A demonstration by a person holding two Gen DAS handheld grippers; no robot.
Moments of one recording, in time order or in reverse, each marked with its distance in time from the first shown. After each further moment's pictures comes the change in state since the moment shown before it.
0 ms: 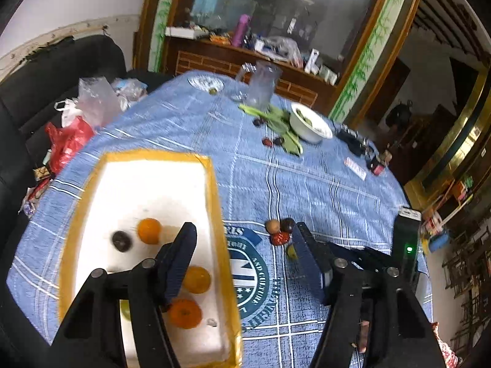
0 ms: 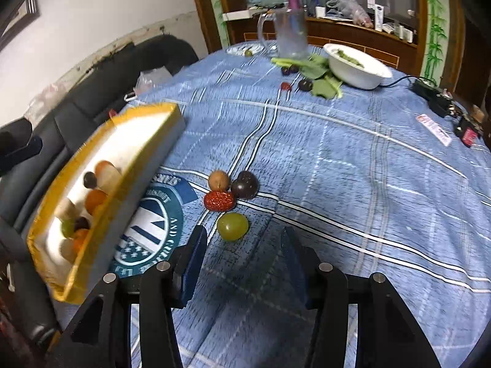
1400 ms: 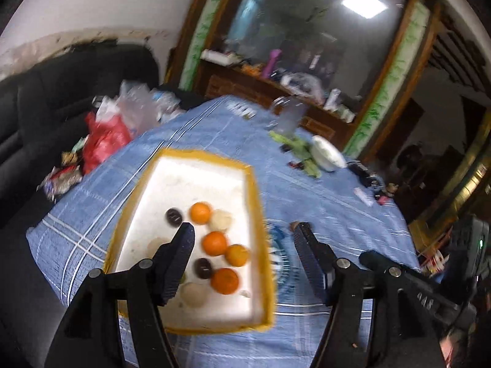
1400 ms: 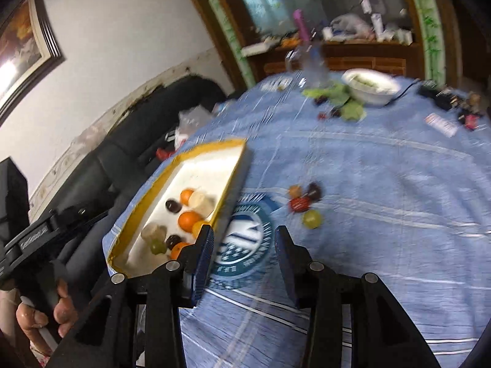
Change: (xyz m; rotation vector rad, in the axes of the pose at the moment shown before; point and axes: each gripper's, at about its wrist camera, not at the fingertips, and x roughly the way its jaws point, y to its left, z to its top) left arm -0.093 0.037 -0.051 -0.113 -0.201 0.037; right arm -0.094 0.042 -0.018 0.121 -0.187 0.159
